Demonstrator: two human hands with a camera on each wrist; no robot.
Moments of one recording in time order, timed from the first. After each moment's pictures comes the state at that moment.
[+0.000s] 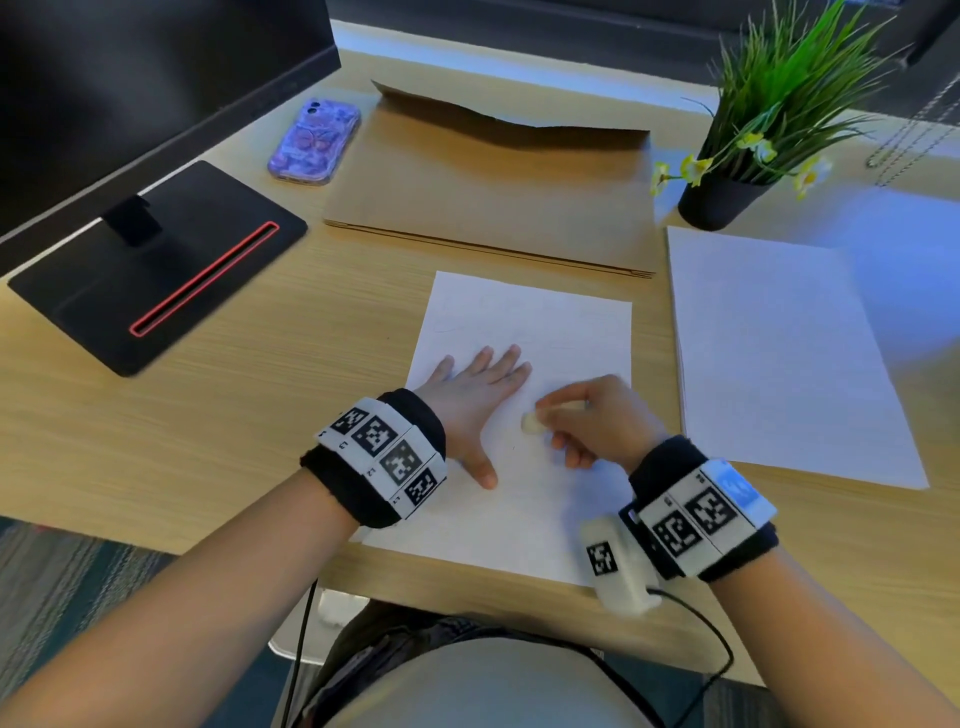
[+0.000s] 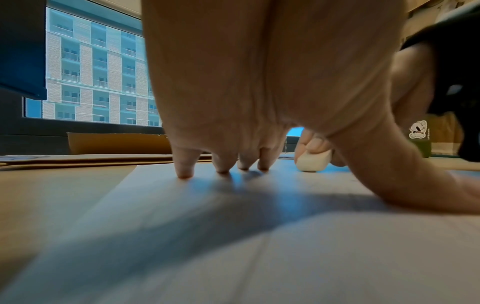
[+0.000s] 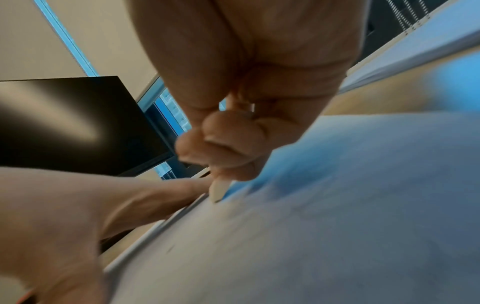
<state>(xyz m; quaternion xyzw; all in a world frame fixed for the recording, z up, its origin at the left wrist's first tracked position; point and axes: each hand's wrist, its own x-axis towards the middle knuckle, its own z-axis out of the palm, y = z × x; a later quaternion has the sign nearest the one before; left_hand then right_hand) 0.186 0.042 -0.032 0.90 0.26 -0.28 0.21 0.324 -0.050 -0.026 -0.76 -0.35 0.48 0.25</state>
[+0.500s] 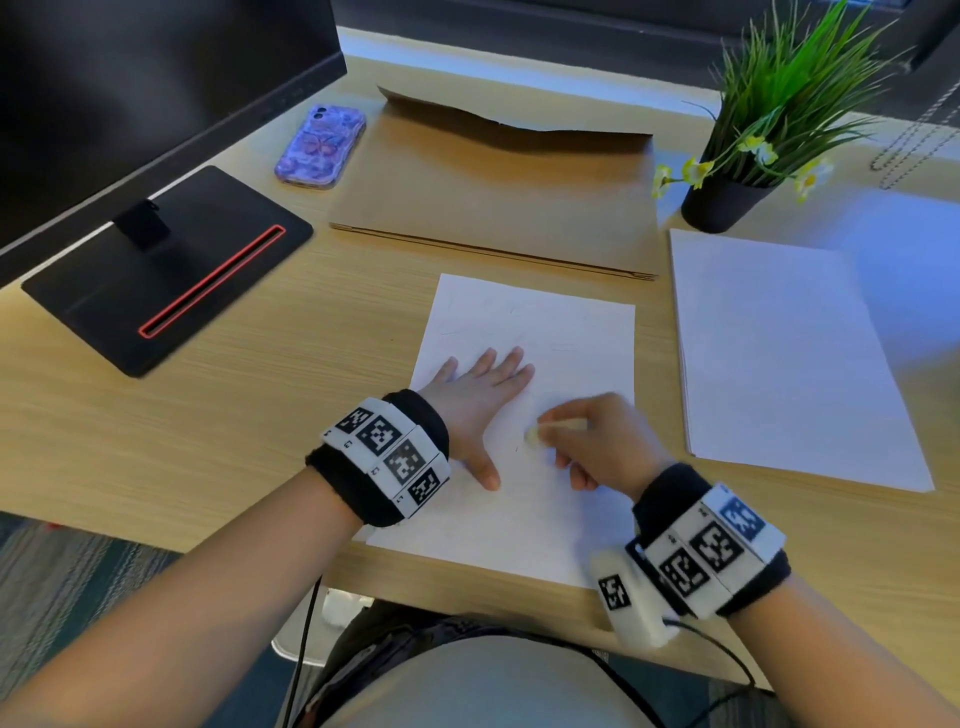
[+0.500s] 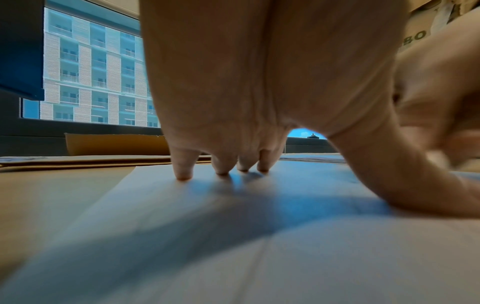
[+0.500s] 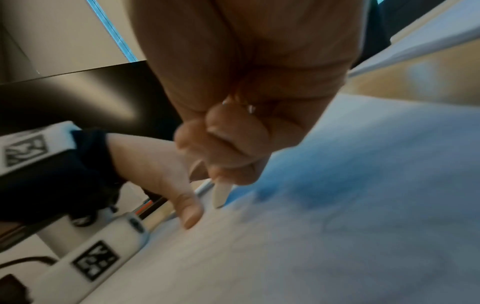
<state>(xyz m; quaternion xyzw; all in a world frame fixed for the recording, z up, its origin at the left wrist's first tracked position) 0.185 0.041 -0.031 0.90 0.26 -0.28 0.21 0.317 -0.065 -0.027 -0.77 -0.35 0.47 0.25</state>
